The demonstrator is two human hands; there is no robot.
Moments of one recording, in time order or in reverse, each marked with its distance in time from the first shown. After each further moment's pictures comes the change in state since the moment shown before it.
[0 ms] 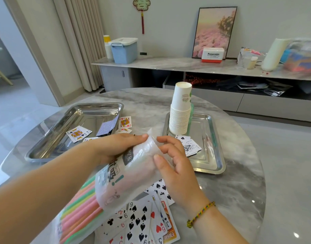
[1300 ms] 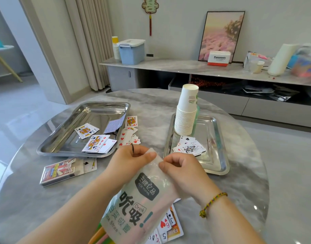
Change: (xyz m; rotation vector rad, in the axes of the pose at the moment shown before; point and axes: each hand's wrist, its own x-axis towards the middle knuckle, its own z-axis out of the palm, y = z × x) left_hand -0.018 -0.032 0.044 -0.153 0.500 0.299; right_hand 0.006 0.010 -0.011 -0.087 -0.128 0.232
